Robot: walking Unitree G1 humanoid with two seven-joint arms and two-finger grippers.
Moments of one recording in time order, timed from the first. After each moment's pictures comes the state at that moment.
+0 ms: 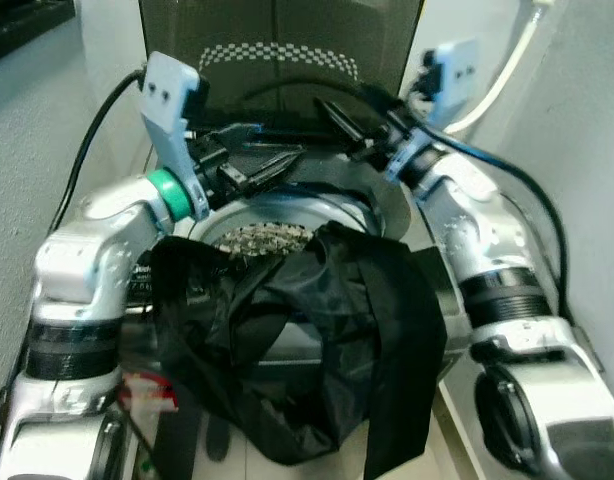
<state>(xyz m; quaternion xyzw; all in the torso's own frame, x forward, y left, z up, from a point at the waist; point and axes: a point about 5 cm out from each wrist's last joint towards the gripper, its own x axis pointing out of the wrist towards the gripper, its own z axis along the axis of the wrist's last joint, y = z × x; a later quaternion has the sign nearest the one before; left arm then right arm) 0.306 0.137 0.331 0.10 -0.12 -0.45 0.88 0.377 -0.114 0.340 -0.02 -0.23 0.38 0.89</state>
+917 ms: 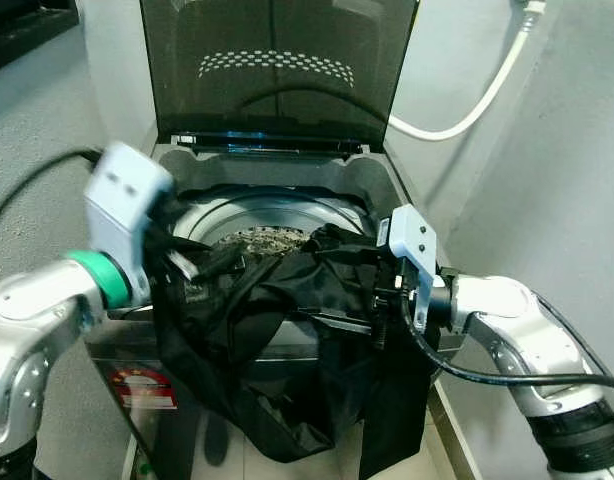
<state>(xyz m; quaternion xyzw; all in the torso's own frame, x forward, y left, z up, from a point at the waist) 0.250 0.183 0.306 0.16 -0.07 -0.31 0.93 0.307 -0.105 0.259 -0.18 -0.09 0.57 0.80</state>
